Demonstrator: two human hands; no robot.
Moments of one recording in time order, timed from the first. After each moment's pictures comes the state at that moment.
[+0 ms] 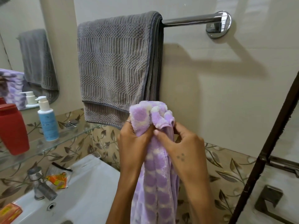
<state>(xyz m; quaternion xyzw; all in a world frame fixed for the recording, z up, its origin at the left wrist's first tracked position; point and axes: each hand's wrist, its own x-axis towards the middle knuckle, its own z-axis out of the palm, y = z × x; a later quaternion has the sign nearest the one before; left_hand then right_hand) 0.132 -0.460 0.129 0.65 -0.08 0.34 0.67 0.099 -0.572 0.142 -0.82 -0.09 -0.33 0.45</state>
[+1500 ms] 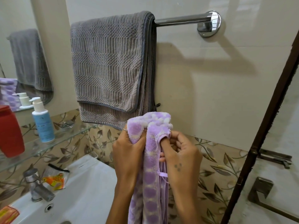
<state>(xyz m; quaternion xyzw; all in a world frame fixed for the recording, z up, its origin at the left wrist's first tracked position) 0.120 -0.461 0.108 0.72 -0.01 0.36 0.59 0.078 -0.558 0.123 -0.71 -0.01 -0.33 0.63</state>
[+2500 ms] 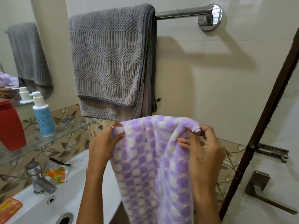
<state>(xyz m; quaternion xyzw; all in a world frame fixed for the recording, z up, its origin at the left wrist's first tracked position) 0.175 -0.380 0.072 0.89 -0.02 0.30 0.33 0.080 -0.595 0.112 -0.69 0.03 -0.44 0.57</state>
